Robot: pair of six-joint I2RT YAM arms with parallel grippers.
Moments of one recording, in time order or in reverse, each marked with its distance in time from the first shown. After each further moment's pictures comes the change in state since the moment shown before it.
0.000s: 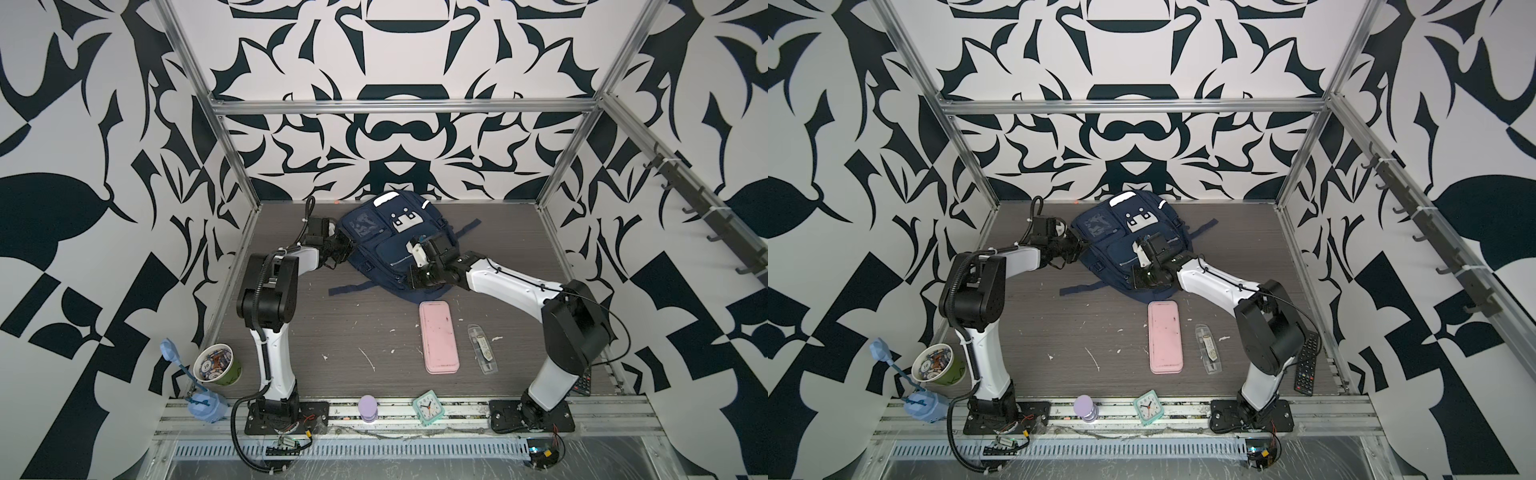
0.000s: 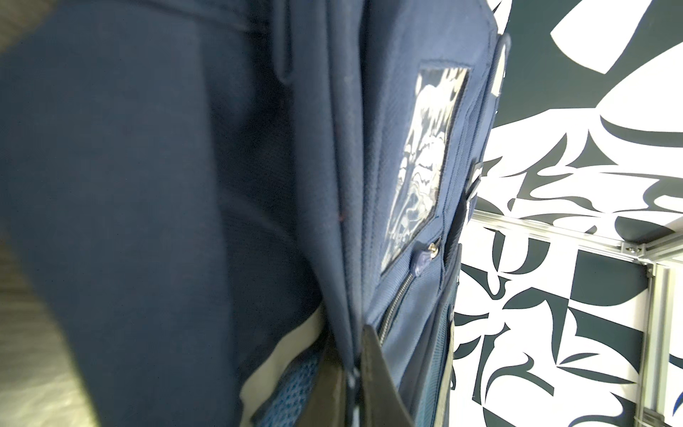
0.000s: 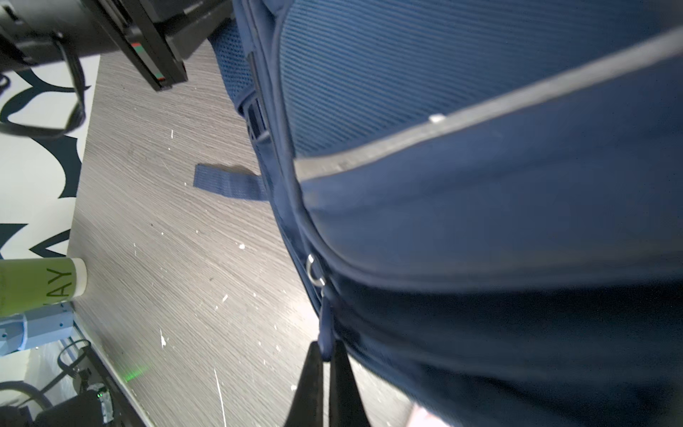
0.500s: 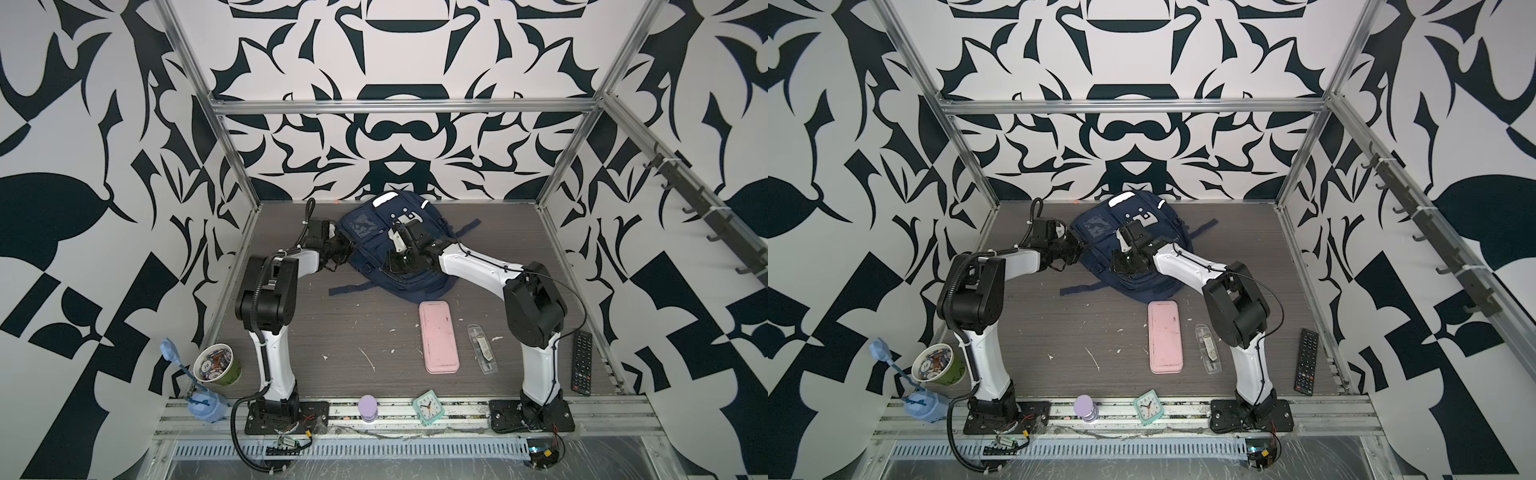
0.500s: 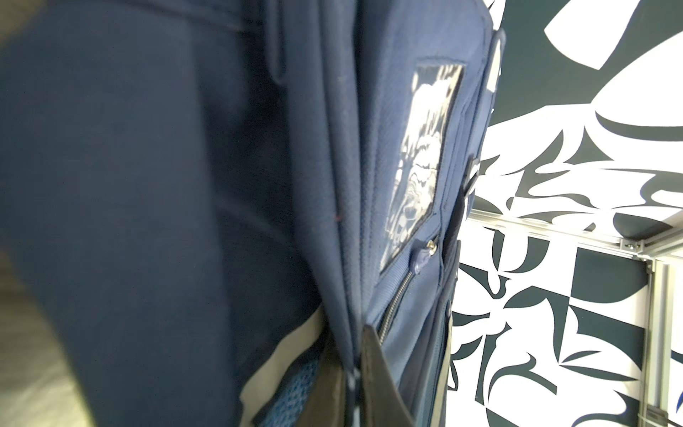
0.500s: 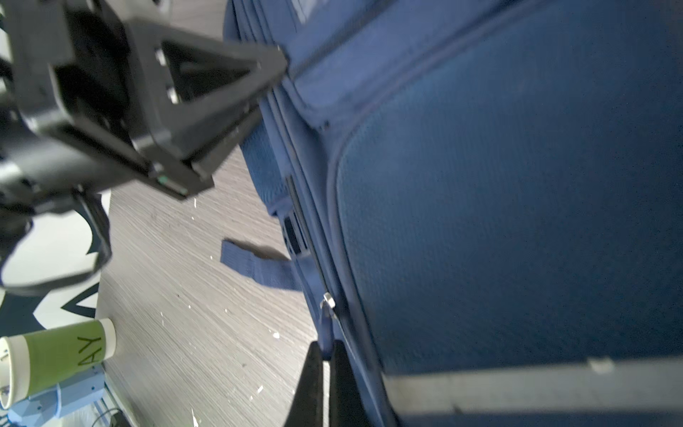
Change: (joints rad) left arm -0.008 -0.036 -0.063 0.044 -0.014 0.000; right arm 0.023 0.255 0.326 -0.029 0.009 0.090
